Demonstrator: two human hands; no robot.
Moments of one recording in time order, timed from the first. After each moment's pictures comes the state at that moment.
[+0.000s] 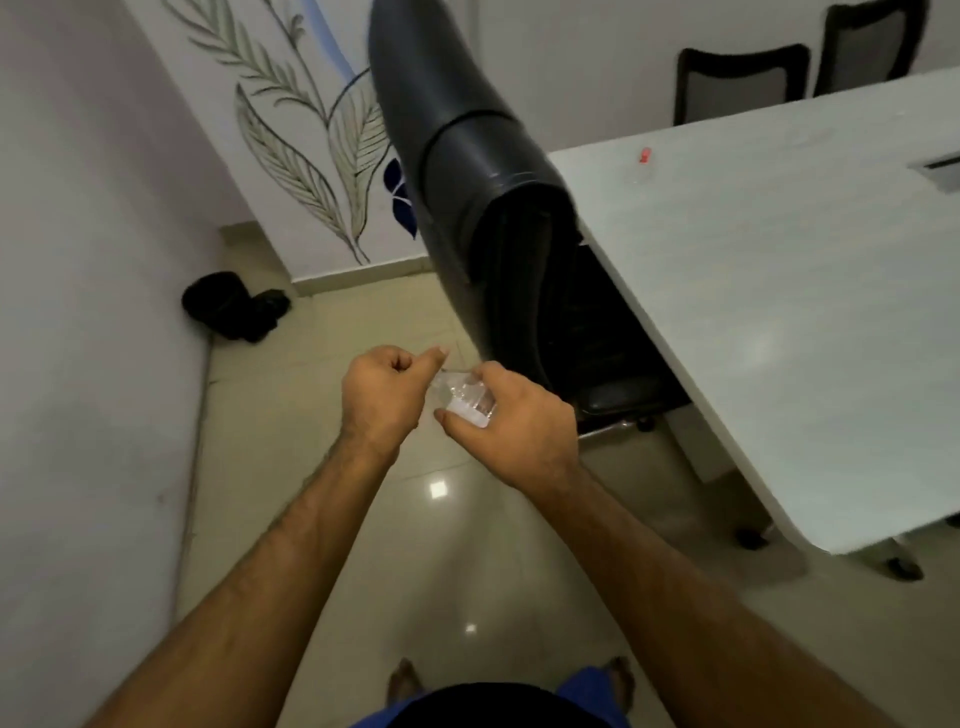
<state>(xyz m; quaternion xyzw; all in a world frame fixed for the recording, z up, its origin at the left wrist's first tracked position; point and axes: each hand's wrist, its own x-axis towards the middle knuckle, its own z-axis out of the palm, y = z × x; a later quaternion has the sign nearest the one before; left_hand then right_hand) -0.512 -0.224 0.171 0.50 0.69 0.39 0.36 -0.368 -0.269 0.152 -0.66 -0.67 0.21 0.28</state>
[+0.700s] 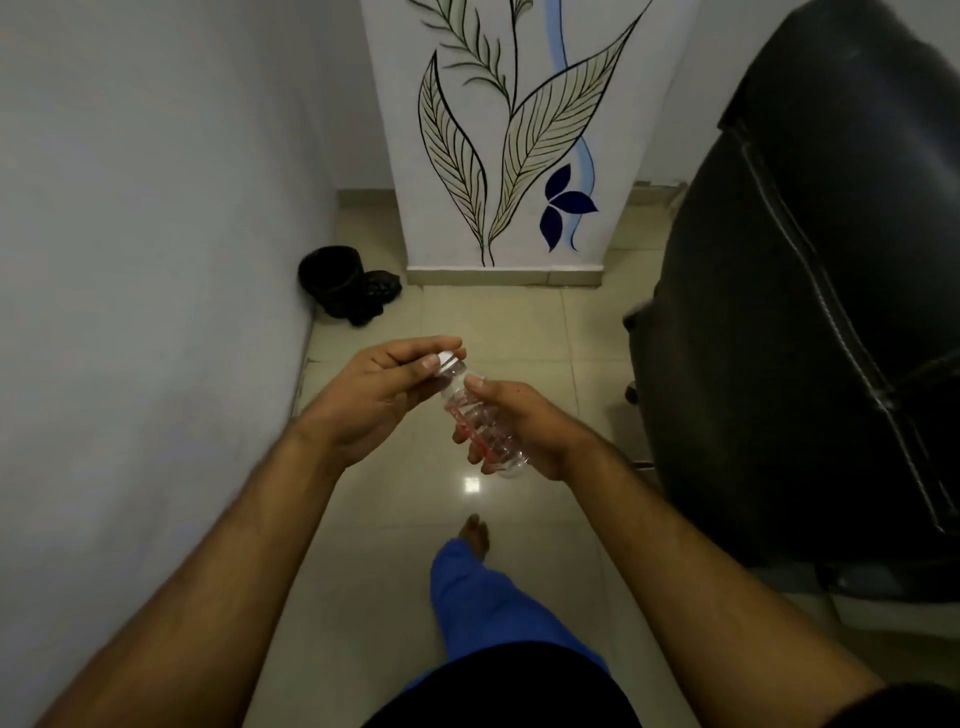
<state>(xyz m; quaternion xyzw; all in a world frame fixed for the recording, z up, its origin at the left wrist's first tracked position) -0.890 -0.001 0.135 0.42 0.51 0.42 0.63 -0.693 0.017 0.104 -0.44 -0.48 0.74 0.19</state>
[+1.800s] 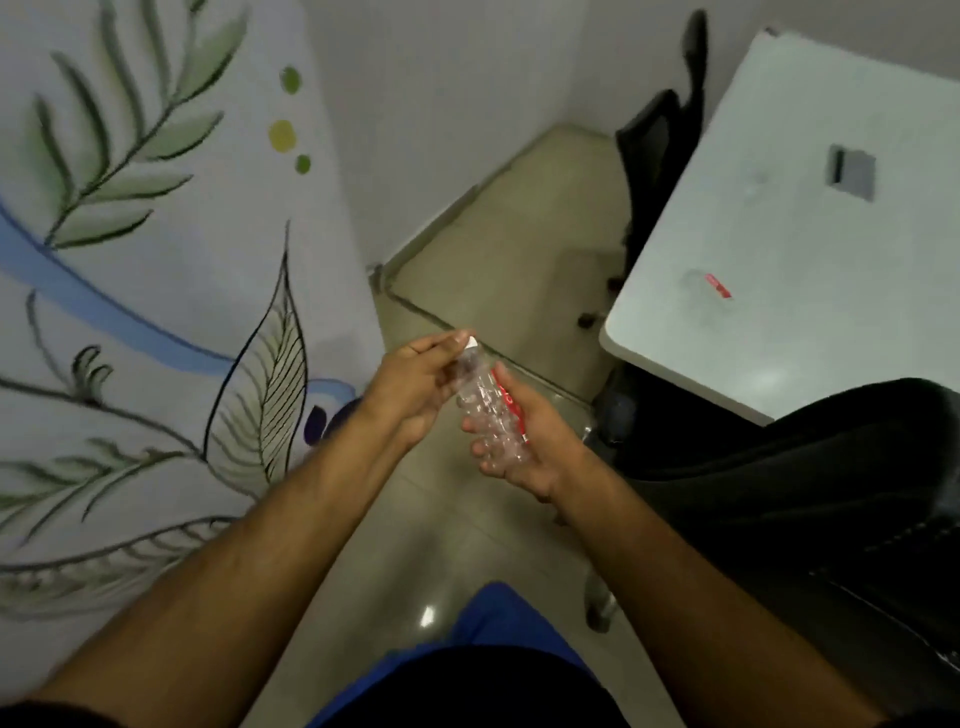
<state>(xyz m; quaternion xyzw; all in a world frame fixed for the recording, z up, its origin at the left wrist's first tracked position) -0.625 0.756 0.140 0.42 0.33 0.17 0.83 -0.560 0.620 0.128 -0.52 -0.03 0.60 0.61</state>
